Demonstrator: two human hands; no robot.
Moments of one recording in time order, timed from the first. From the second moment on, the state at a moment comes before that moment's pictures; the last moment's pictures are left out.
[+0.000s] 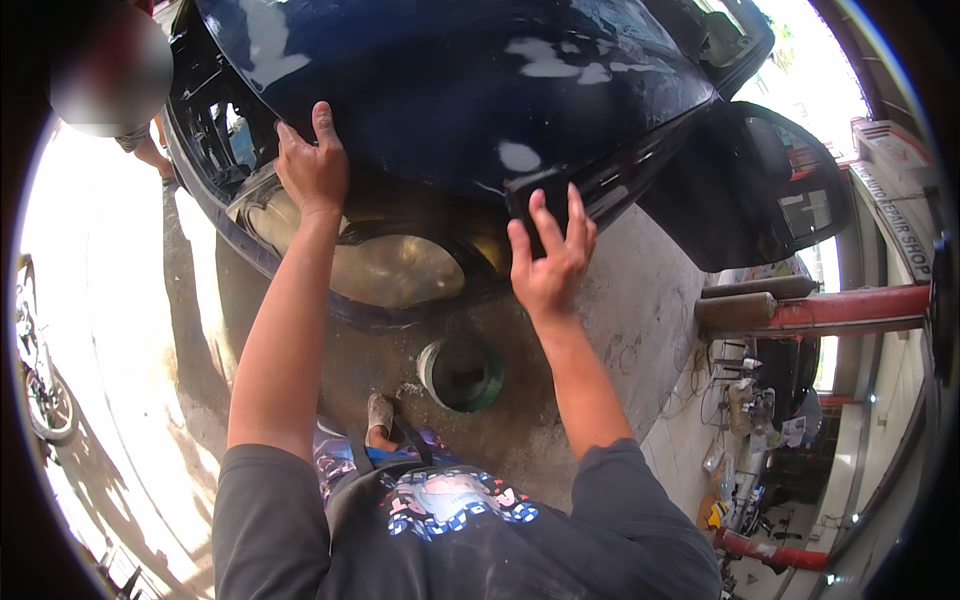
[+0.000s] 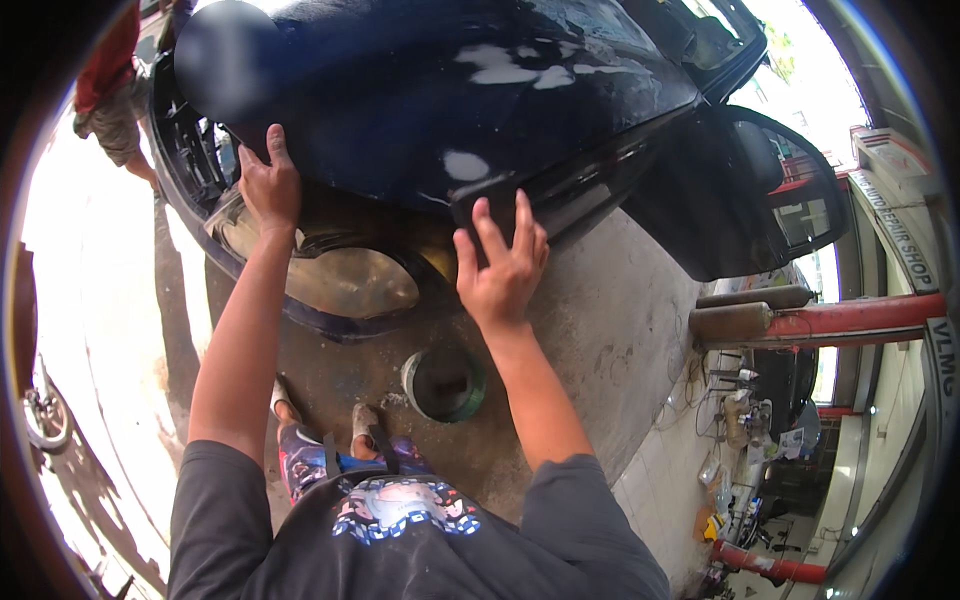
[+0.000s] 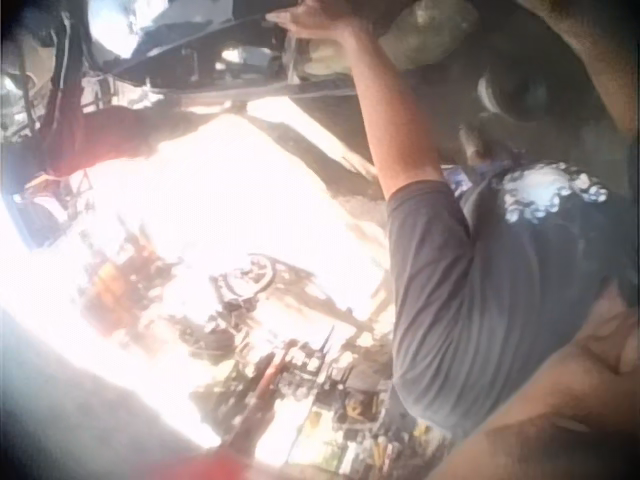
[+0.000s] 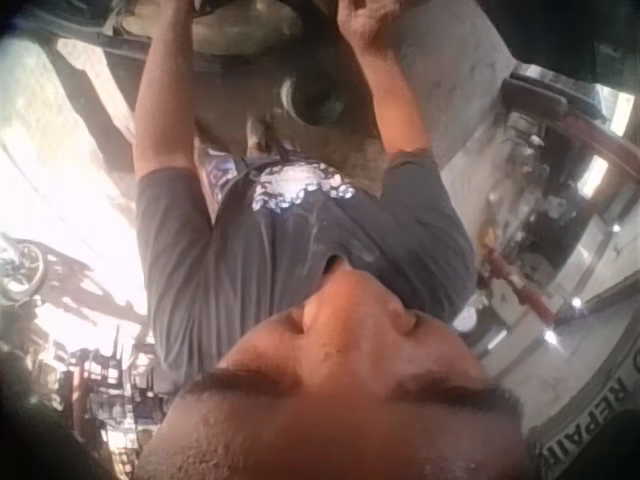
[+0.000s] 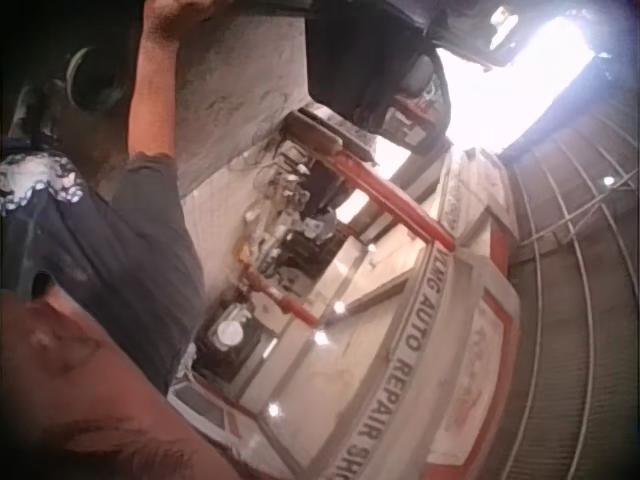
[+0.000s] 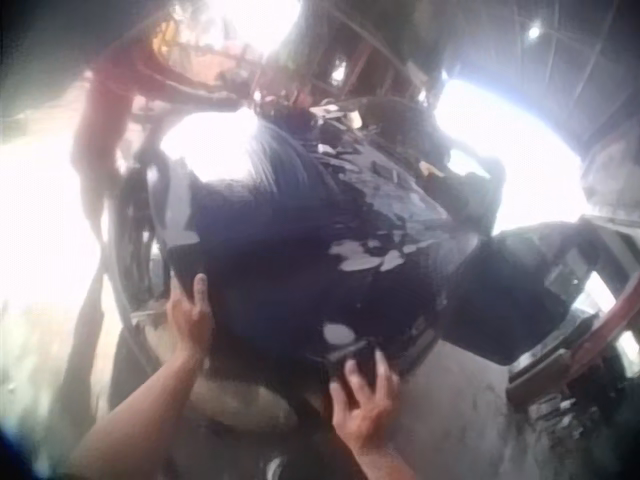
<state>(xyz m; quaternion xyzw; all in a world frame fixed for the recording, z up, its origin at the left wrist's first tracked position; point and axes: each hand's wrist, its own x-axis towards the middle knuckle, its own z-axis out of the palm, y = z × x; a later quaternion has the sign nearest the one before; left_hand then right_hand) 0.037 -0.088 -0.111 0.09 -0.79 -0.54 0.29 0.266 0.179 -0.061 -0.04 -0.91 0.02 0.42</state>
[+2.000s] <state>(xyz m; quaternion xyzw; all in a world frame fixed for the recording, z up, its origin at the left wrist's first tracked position) 0.034 -0.090 -0.112 0.12 -0.80 -0.53 0.25 0.250 0.160 -0.051 0.09 -0.92 0.03 0.38</state>
